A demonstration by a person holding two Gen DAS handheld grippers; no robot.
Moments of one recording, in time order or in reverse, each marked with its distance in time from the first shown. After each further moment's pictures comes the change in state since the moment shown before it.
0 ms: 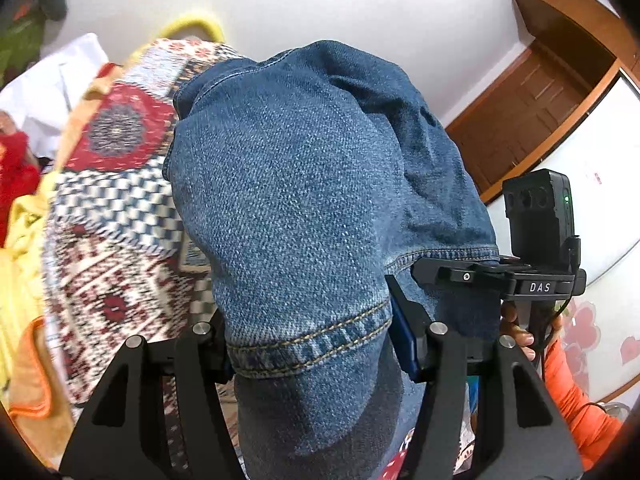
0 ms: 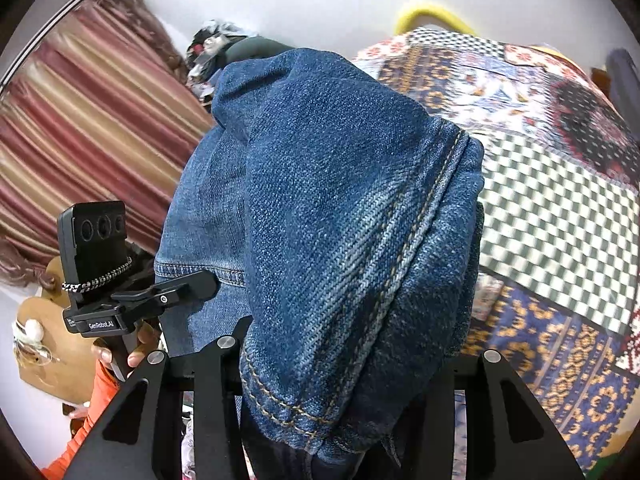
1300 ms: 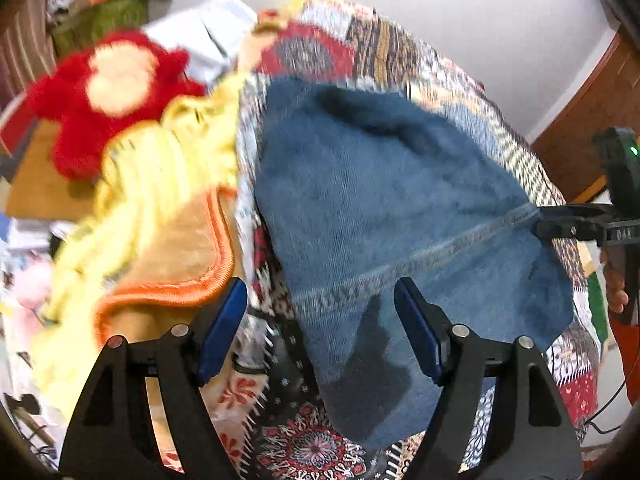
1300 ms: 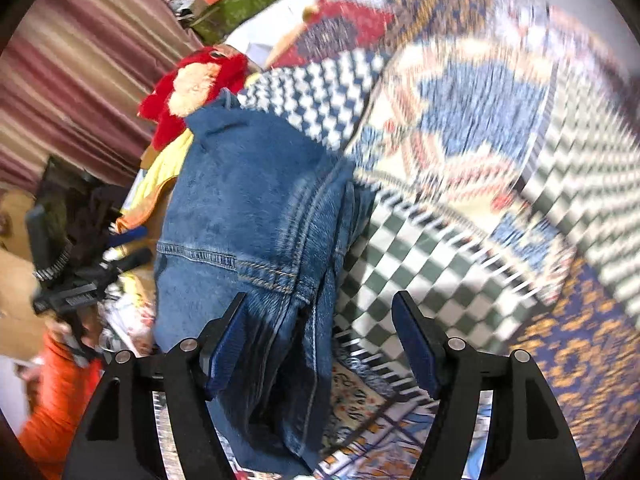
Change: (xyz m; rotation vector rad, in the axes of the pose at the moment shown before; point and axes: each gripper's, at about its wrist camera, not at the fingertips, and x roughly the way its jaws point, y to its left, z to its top) left arm -0.040 0.124 -0.126 -0.054 0.009 0.434; right arm 0.130 0.004 -0.042 -0.142 0.214 -0.185
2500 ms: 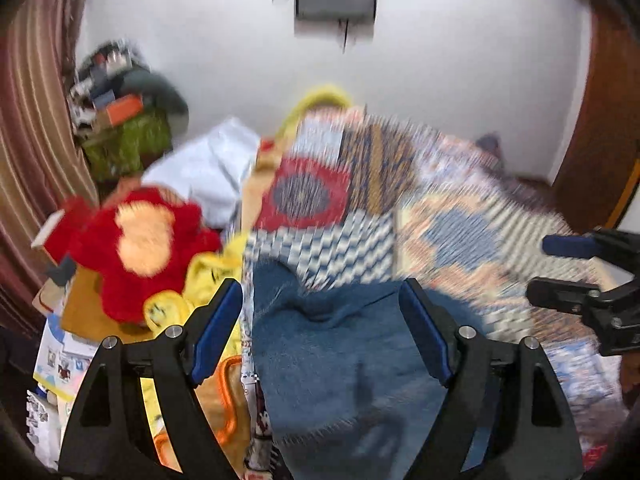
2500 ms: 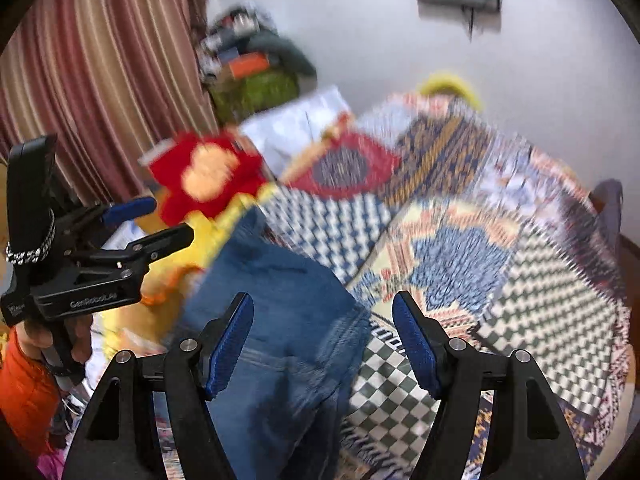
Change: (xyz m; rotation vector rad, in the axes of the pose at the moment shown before) left arm -0.061 -0.087 0.075 0.140 -0.351 0.172; right arm -0.079 0.071 0.019 -0.157 -0.398 -0.139
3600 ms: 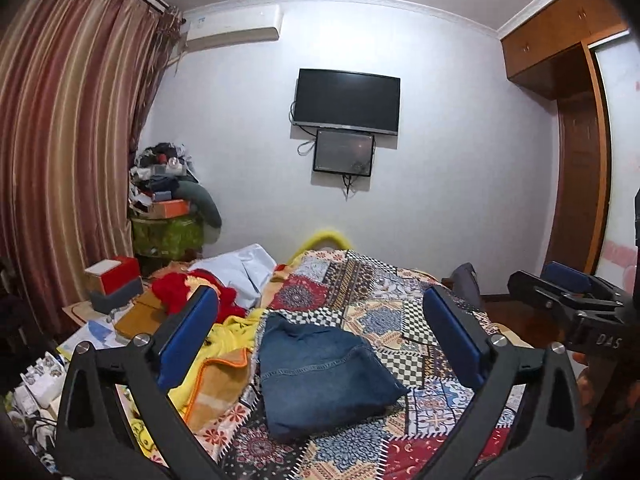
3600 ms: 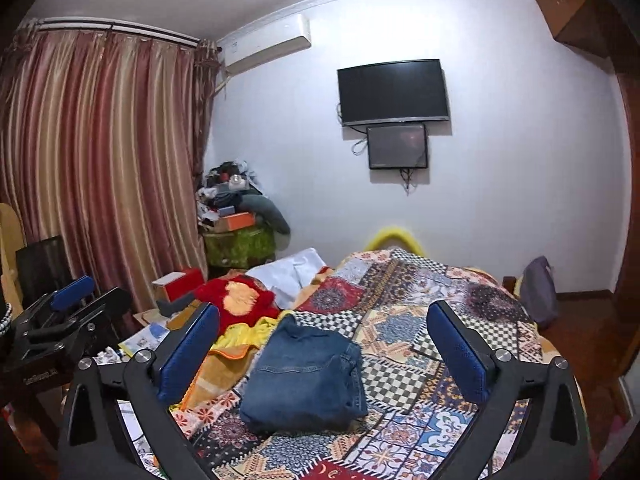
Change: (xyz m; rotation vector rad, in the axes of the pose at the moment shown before) left arm -0.309 -0.071 -0.111 -0.111 -0.489 0.047; right arm -0.303 0.149 -0.149 0.025 -0.565 -0.201
